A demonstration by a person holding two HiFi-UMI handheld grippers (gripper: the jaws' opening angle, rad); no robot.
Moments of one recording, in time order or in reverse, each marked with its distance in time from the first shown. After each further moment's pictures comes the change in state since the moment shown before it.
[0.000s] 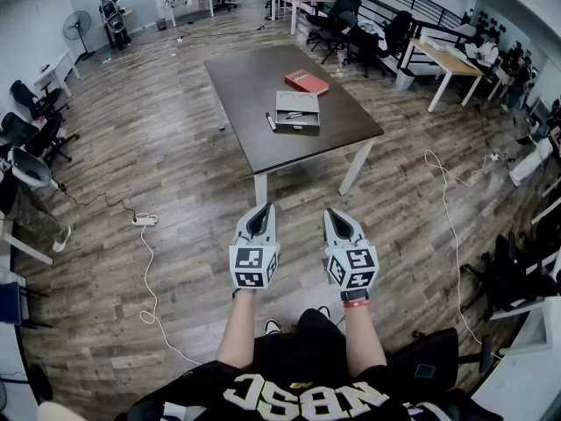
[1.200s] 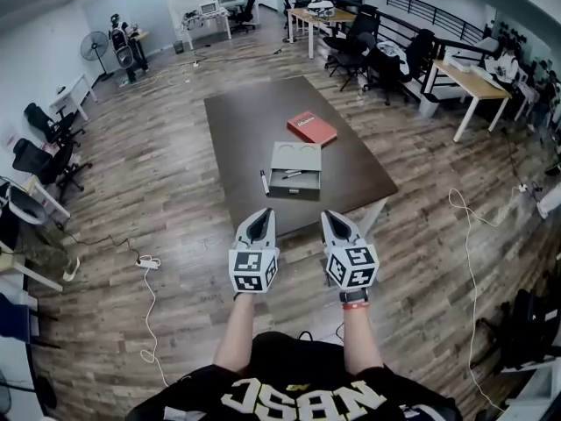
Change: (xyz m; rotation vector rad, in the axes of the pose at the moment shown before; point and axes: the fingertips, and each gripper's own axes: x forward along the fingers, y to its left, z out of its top) left arm 0.288 0.041 0.013 0.082 0.006 0.054; right arm 0.240 -0.187 0.045 0.116 -0.052 0.109
